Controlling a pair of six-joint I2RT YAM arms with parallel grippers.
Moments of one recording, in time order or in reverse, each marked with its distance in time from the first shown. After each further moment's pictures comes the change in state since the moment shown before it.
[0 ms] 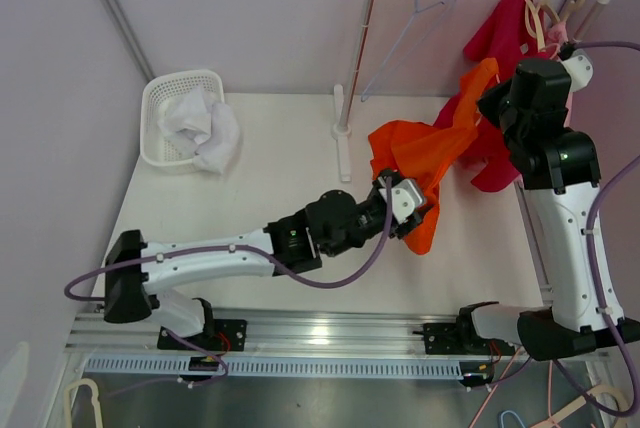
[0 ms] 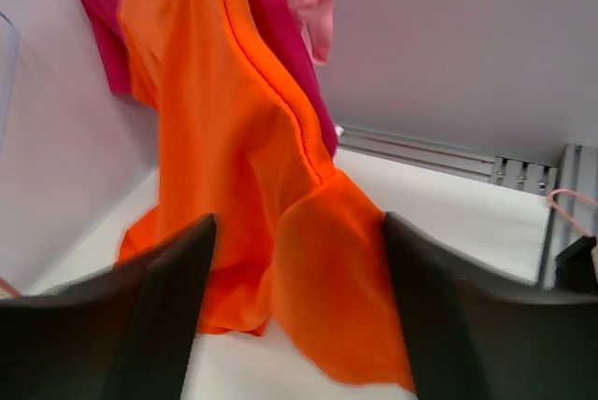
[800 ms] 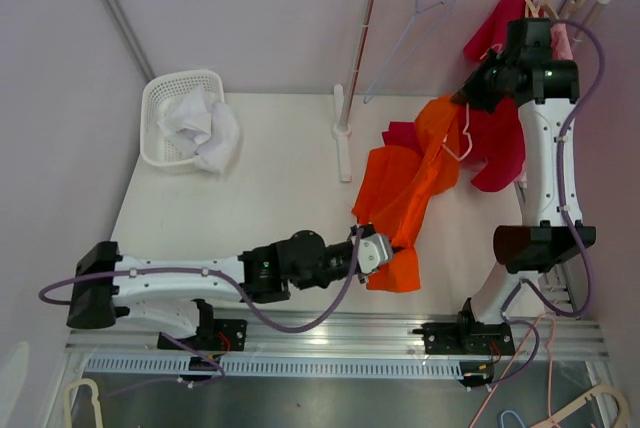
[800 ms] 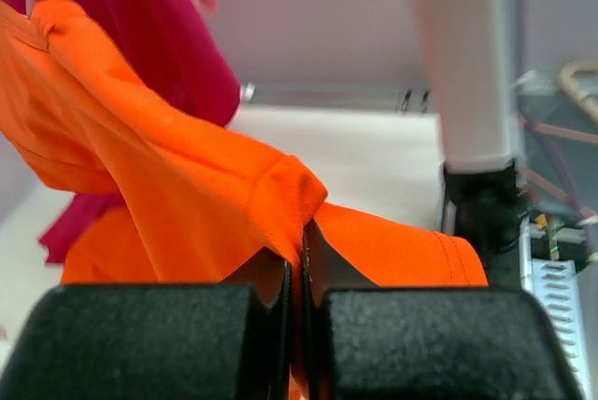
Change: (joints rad) left arm -0.111 -0.198 -0.295 0.085 0.102 0.003; right arm -0.211 0.525 0.566 -0.408 -0.560 -0.096
